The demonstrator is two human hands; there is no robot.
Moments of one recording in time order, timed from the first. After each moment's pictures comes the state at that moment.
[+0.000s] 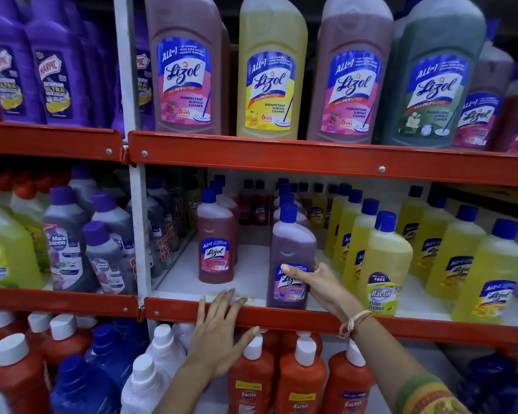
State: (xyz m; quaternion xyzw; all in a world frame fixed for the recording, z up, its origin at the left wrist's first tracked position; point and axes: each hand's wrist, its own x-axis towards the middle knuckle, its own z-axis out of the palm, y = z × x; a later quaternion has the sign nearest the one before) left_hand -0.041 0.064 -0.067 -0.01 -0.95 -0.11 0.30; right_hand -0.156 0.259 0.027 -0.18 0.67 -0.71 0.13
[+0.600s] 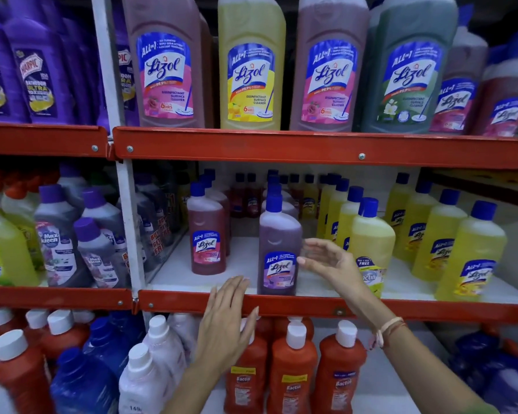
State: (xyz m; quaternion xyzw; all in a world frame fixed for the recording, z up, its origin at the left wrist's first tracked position) left_hand -0.026 0.102 -0.051 -0.05 -0.91 -0.15 0.38; right_hand -0.122 0.313 0.041 -0.25 0.73 -0.64 -0.05
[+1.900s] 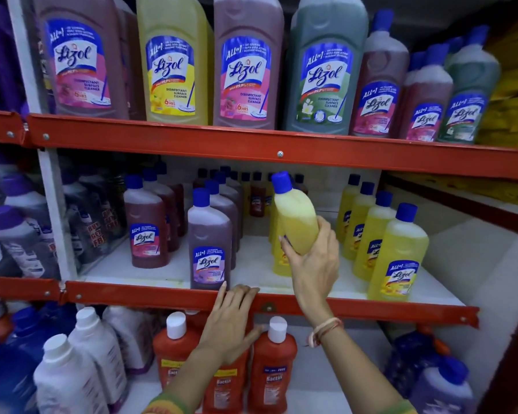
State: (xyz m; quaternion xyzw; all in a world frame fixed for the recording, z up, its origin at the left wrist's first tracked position) left_hand -0.086 0.231 -0.068 -0.10 -0.94 -0.06 0.31; right_hand -0.129 0.379 0.050 -0.08 0.77 -0.43 -0.46
